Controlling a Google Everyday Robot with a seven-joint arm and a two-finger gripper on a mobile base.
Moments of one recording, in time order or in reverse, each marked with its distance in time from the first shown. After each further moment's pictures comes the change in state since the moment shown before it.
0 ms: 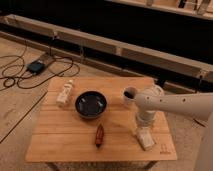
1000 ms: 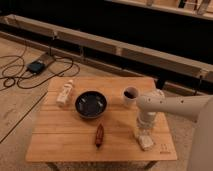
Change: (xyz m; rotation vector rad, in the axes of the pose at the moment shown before) arm 0.004 0.000 0.030 -0.049 0.058 -0.006
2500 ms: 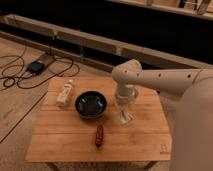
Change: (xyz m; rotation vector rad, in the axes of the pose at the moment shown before) arm -0.098 0.111 -0.129 0.003 -0.100 -0.222
